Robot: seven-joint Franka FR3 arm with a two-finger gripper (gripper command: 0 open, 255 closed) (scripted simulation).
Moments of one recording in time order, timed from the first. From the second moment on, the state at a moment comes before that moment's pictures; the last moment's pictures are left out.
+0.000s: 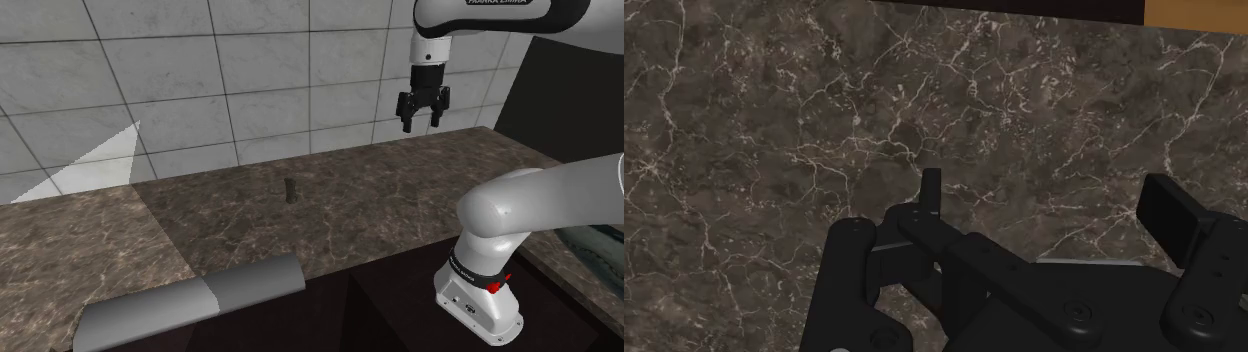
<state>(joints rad) -0.02 -0.81 0.04 -2.41 0.05 1.42 0.12</state>
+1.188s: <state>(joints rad) 0.06 -0.52 0.29 -2.55 0.22 2.04 0.30</state>
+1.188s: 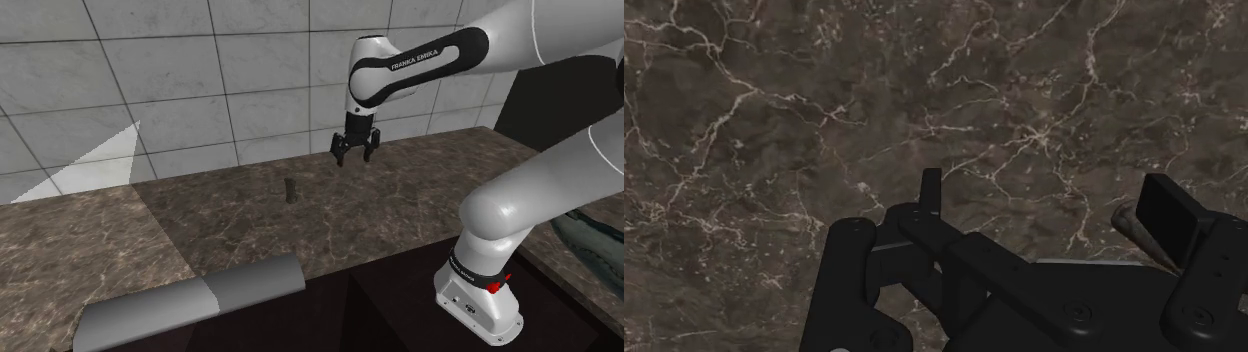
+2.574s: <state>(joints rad) 0.08 0.15 0.48 -2.29 -0.13 2.60 0.72</state>
